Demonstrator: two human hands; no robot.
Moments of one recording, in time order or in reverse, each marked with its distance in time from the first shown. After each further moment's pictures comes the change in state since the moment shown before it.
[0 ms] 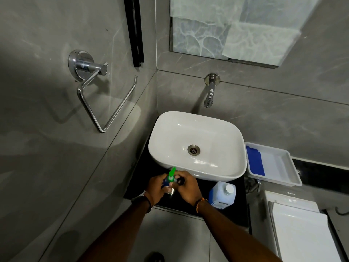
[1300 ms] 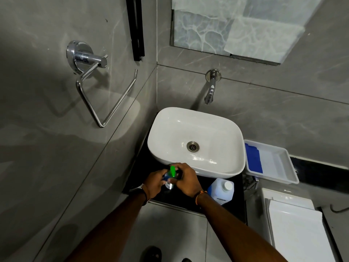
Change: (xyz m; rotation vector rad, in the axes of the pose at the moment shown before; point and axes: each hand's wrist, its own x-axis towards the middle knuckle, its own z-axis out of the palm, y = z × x) left_hand 0.006 0.003 -0.005 0.098 -0.098 -0.025; right_hand 0.009 -0.006 -0.009 -0.155 -0.054 -0.073
